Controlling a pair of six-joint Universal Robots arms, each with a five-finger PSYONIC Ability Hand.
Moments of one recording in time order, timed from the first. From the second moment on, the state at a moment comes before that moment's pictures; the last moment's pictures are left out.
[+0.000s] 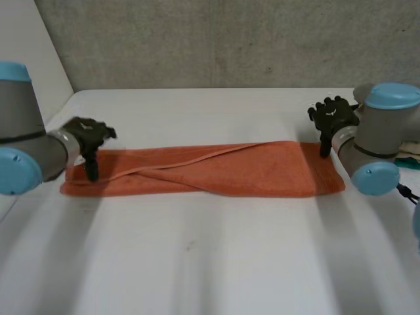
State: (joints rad) left arm 4.53 -2.23 -1.06 2.81 -1.49 3.75; right arm 1.83 -0.63 0.81 0.03 1.53 2.52; left_hand 0.19 0.20 0.21 0.20 0.05; right_hand 0.22 0.21 0.21 0.21 0.05
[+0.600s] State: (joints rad) left arm 4.46 -2.64 -0.64 2.93 -1.65 3.90; right arm 1.78 -0.78 1.15 -0.01 1.49 2.51; left_hand 0.19 0.20 0.21 0.20 0.05; right_hand 0.22 0.21 0.21 0.21 0.05
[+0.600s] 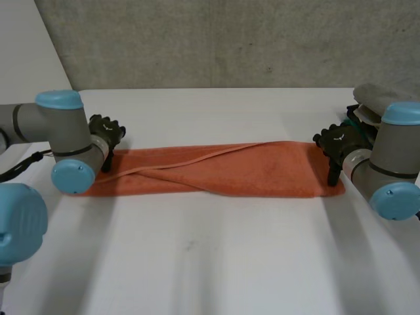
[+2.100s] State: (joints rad) left arm 4.39 -2.66 -0.64 3.01 -1.72 3.92; right arm 1.78 -0.86 1.26 -0.05 1.47 2.49; left_hand 0.72 0.70 0.70 0.69 0.51; right_hand 0.22 0.21 0.21 0.21 0.05
